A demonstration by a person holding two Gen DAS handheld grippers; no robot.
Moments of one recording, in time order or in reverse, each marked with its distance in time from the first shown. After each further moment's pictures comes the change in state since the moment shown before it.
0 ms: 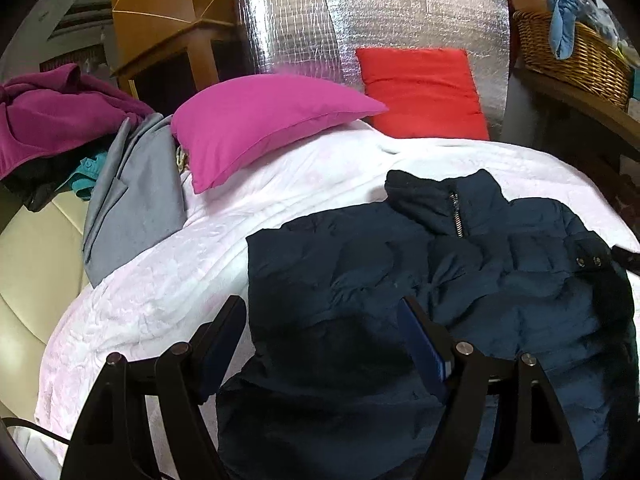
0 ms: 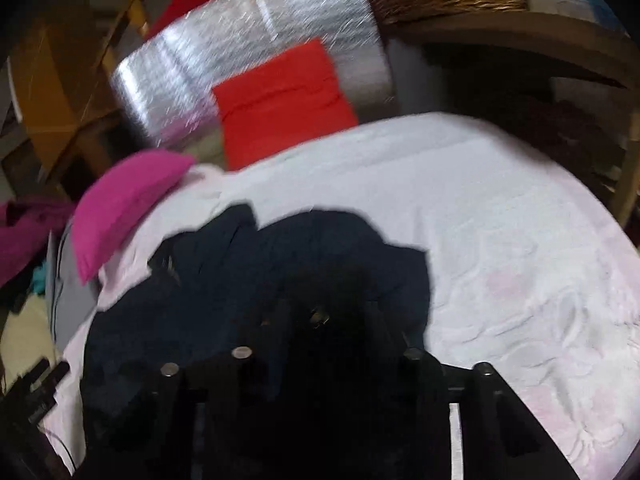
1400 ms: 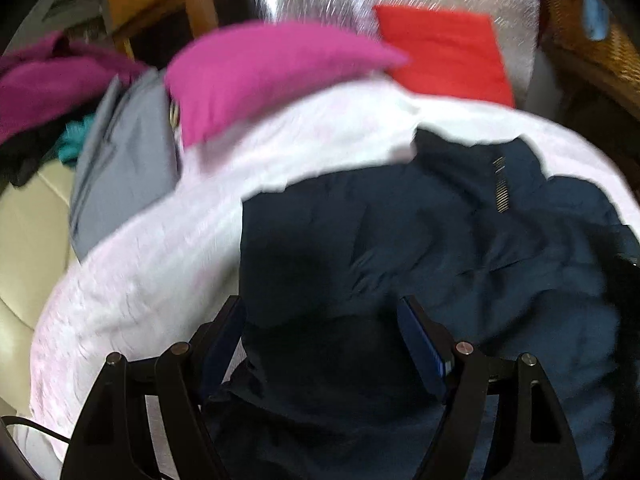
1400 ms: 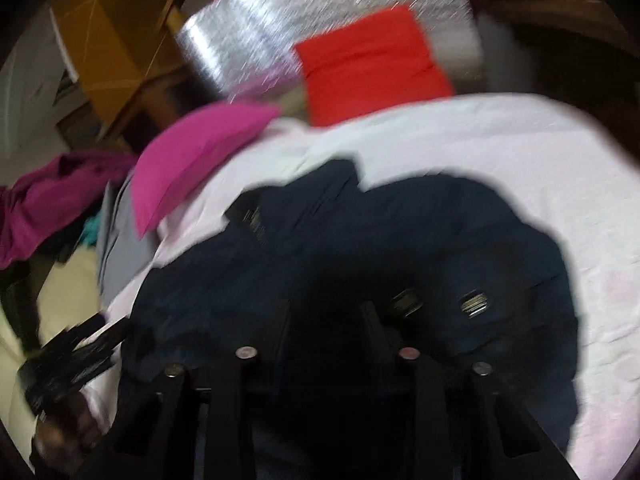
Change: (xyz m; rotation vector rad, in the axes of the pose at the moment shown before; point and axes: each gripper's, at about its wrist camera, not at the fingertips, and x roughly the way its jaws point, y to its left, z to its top) left arm 0.072 0.010 -0.005 -0.041 0.184 0.041; right arm 0.035 0.061 -0.022 -0.135 0.137 0.274
